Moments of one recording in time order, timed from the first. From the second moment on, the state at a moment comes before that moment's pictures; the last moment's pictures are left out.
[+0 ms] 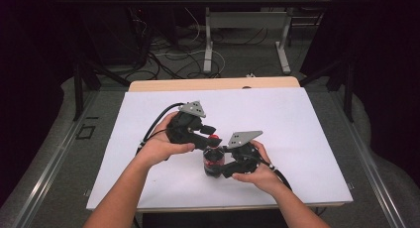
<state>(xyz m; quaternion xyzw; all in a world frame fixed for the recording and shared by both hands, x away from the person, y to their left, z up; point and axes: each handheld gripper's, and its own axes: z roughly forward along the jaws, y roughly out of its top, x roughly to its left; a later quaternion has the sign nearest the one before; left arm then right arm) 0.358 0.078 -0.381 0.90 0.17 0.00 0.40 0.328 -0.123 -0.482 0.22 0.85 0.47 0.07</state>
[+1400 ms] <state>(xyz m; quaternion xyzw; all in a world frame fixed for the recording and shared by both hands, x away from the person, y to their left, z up) 0.349 0.049 -0.373 0.81 0.44 0.04 0.39 0.330 -0.126 -0.484 0.28 0.84 0.45 0.12</state>
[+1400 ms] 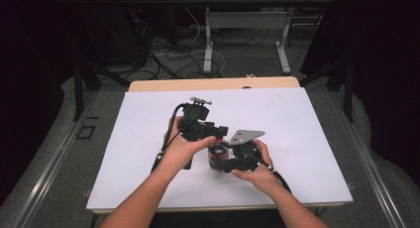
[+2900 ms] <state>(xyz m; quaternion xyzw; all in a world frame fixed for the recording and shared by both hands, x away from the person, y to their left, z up) 0.348 0.069 -0.382 0.87 0.25 0.02 0.42 0.327 -0.125 -0.480 0.23 0.84 0.48 0.08</state>
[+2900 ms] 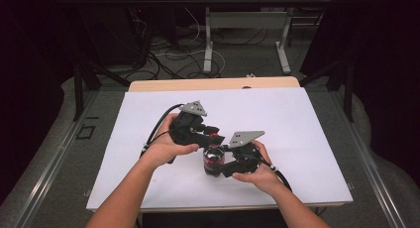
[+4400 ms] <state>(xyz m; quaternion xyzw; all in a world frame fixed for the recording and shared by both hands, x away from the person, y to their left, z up) 0.356 0.074 -0.376 0.88 0.24 0.02 0.42 0.328 -0.126 -0.480 0.24 0.84 0.47 0.09</state>
